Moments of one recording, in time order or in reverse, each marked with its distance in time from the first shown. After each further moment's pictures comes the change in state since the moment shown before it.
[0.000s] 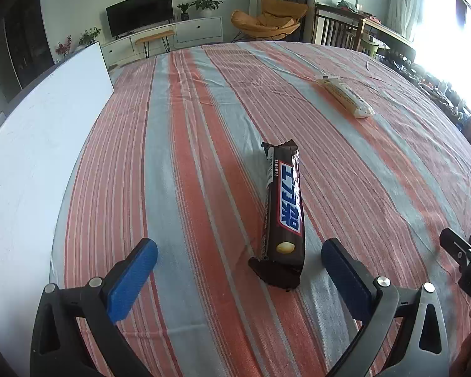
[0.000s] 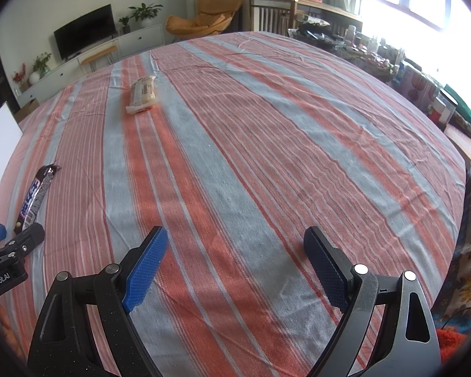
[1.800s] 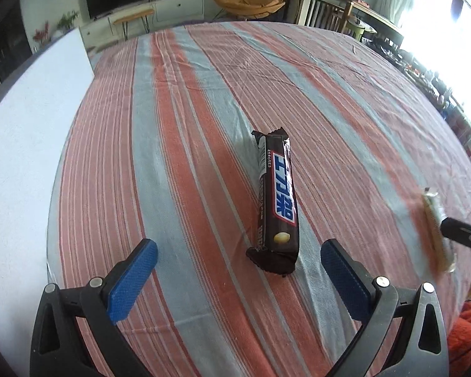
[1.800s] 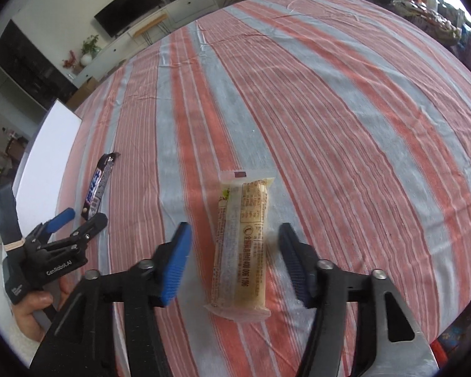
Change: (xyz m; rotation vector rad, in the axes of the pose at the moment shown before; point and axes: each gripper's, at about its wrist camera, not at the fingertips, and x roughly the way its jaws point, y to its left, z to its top) left arm -0.003 0.014 0.015 -0.016 0.145 -0.133; right arm 0.011 -0.036 0.034 -0.004 0.263 0.357
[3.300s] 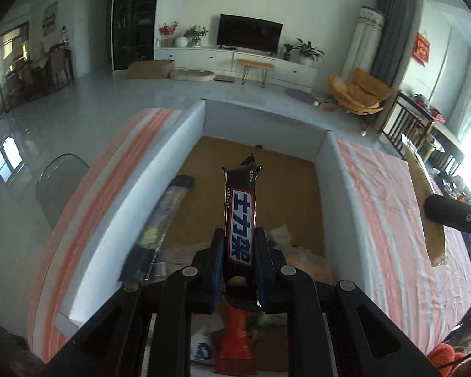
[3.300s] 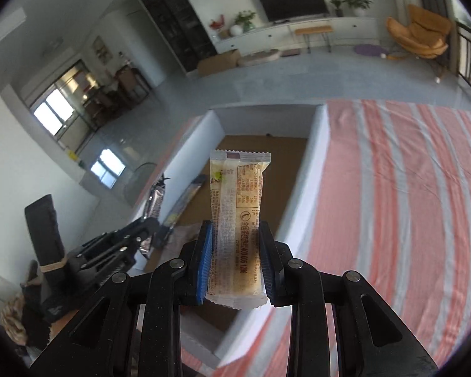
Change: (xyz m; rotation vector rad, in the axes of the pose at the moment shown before) left arm -0.243 0.275 -0.094 -0.383 -0.330 0.244; right arm -0.053 0.408 -0.039 -0.547 -0.008 0.415
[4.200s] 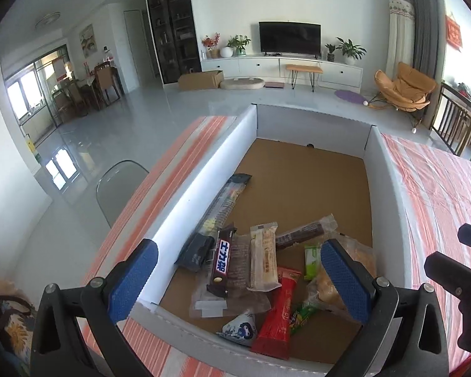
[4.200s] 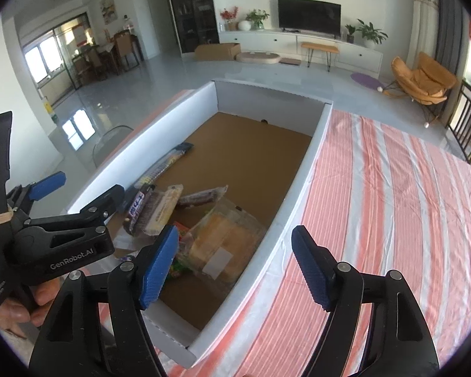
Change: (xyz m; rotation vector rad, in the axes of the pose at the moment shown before) left arm -0.027 -0.022 -0.030 0.021 -0.053 0.294; right arm 0.013 0.022 -0.049 -0.198 0.014 -0.246
